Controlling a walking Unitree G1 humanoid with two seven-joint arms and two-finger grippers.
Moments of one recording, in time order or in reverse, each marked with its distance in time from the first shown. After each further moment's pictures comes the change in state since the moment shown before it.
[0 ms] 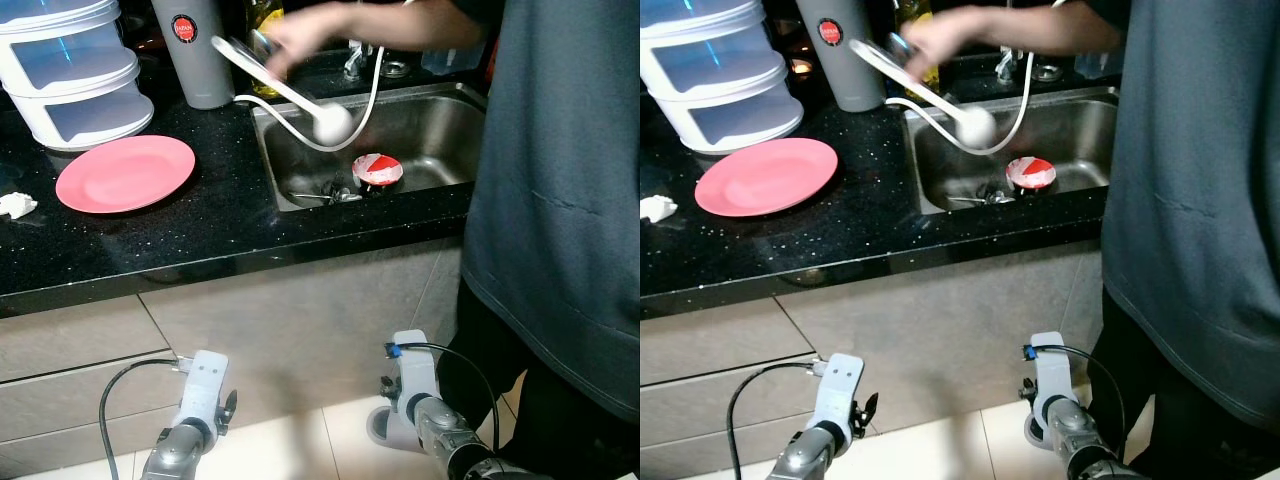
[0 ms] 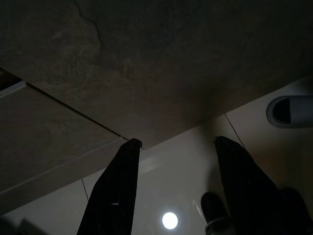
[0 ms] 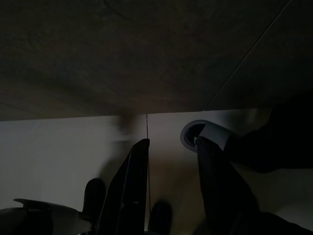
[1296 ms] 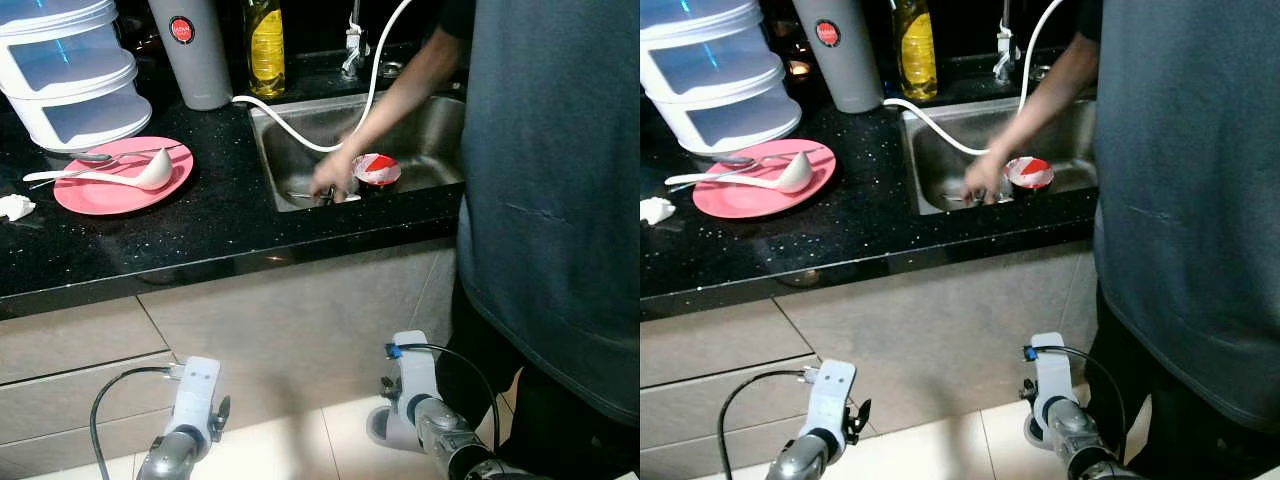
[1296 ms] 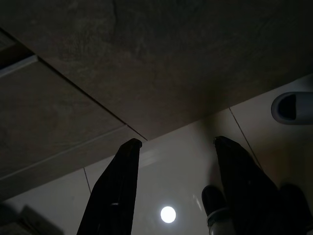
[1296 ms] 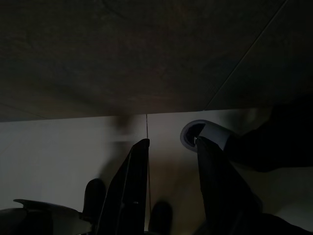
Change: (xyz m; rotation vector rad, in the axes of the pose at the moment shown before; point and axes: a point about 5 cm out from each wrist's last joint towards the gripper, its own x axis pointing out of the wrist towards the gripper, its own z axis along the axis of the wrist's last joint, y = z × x) left arm -0.006 0.006 -0.012 -0.030 0.024 0.028; right arm 0.000 -0.001 -0.001 0.000 -0.001 -0.001
